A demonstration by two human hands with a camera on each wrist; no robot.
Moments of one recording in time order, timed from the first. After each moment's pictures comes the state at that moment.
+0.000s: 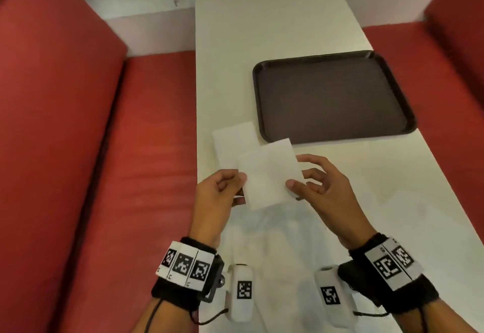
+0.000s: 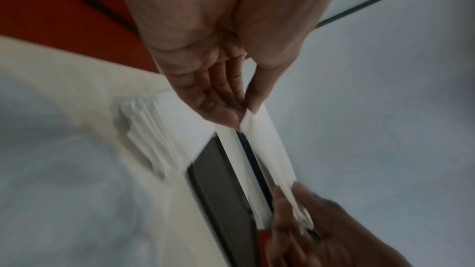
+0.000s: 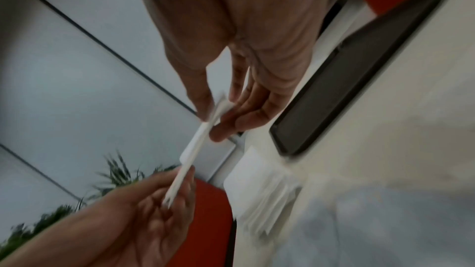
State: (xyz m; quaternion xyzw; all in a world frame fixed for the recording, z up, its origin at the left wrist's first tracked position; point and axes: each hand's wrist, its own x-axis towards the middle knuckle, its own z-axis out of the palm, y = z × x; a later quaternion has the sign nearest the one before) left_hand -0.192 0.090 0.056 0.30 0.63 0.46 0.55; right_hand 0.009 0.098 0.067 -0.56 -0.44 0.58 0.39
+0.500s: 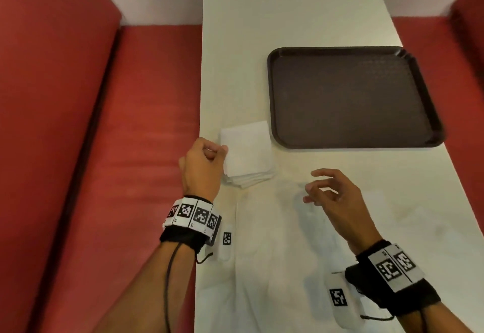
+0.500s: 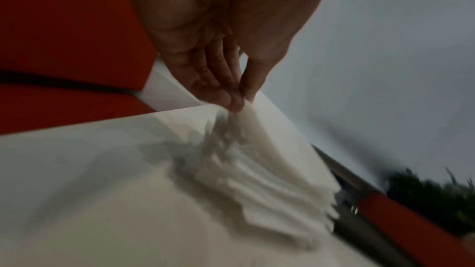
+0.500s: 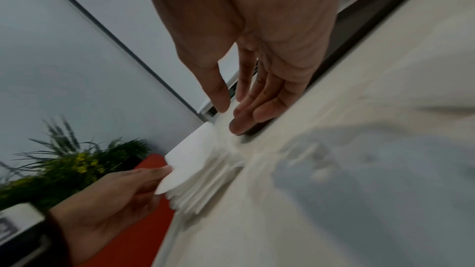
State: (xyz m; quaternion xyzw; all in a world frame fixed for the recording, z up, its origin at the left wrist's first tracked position) left_hand -0.237 0.173 -0.007 0.41 0.79 0.36 0.29; right_hand 0.014 0.131 0.015 -0.67 -0.45 0.50 0.32
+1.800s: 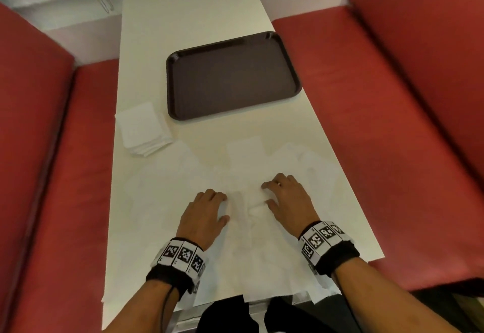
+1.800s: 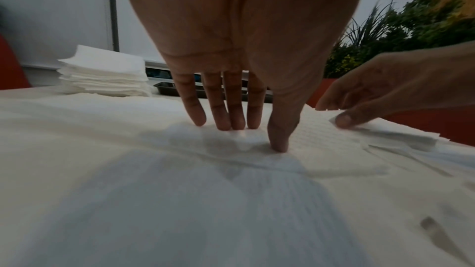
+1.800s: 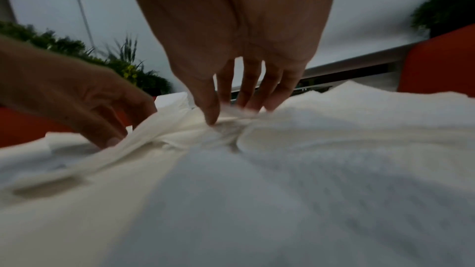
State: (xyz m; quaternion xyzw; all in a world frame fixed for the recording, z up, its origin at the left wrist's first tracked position) left_hand -0.015 -0.019 -0.027 0.75 0.62 -0.02 0.21; right_hand 0.214 -0.012 -0.034 -0.61 -0.74 0.24 0.13
